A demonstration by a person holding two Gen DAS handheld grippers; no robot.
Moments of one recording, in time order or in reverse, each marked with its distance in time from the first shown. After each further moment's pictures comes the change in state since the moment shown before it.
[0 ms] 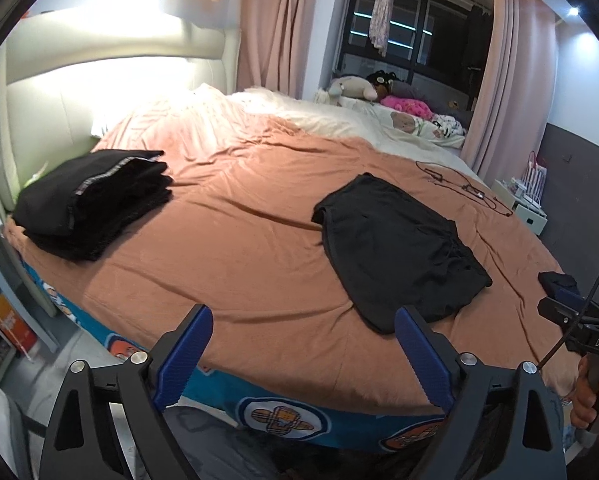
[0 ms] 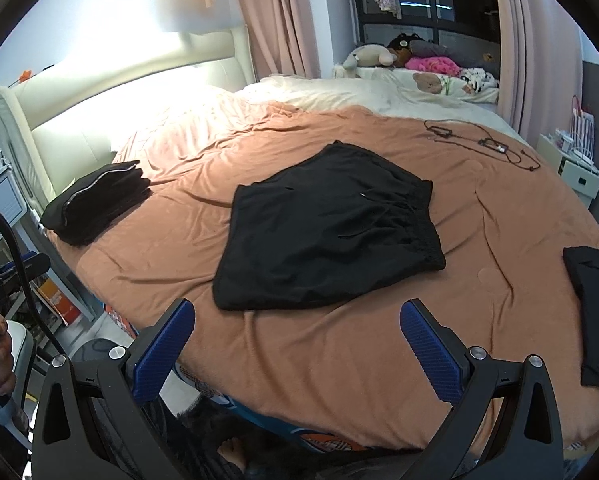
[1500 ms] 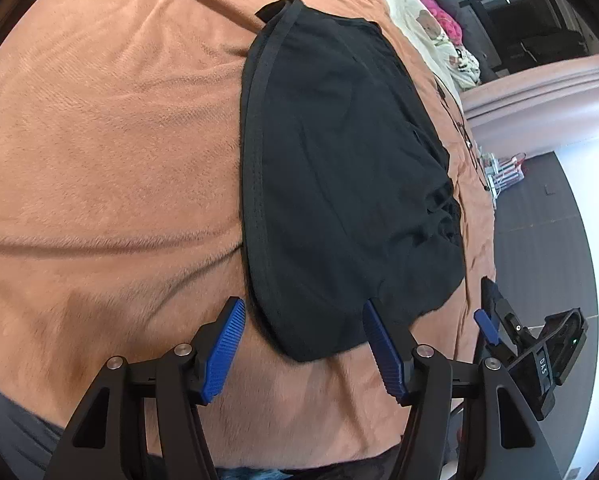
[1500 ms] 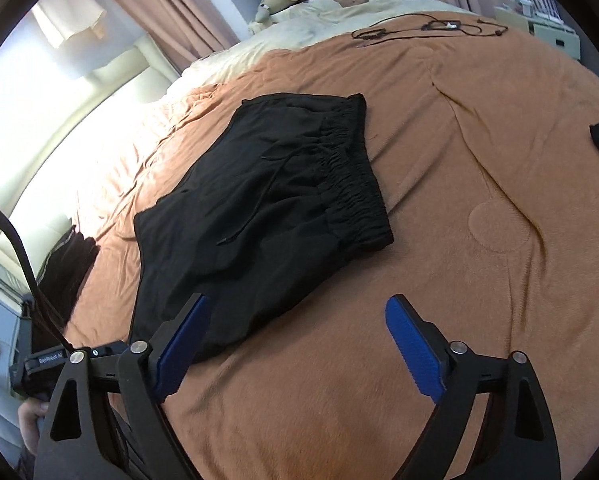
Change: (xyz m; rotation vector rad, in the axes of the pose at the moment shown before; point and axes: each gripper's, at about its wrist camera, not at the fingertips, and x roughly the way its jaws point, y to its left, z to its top) left arm 0.231 -0.030 -0.021 -0.443 0.614 -0.361; right arm 0.135 -0.151 0.027 0.406 0.134 0.085
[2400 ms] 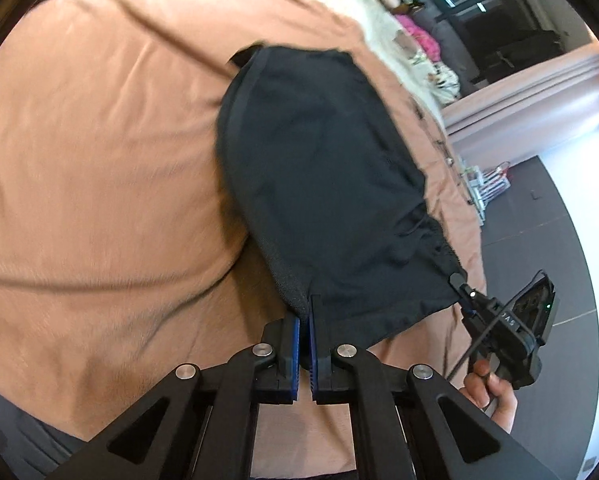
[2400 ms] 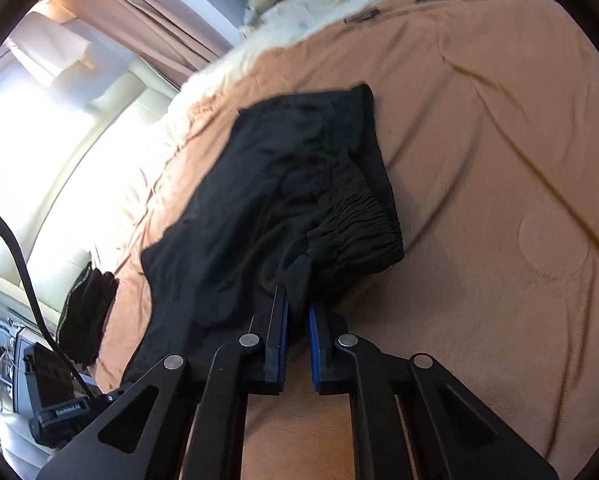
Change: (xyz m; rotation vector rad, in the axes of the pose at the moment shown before) left arm -0.030 -0.018 0.003 0.078 -0.120 -0.027; right arm 0.039 -0.022 0.027 0.123 -0.001 0.112
